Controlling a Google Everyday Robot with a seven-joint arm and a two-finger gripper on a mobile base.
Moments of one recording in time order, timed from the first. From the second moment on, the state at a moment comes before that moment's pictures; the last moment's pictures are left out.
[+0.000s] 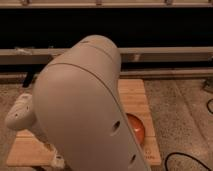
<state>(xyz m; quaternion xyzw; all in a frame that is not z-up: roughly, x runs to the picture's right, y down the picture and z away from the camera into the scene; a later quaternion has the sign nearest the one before) -0.222 0.244 0.684 -0.25 0.27 0.41 0.83</state>
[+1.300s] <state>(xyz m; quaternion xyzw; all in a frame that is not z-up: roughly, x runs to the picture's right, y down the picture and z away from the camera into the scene) -0.222 0.273 0.731 -0.30 0.24 0.45 0.80</state>
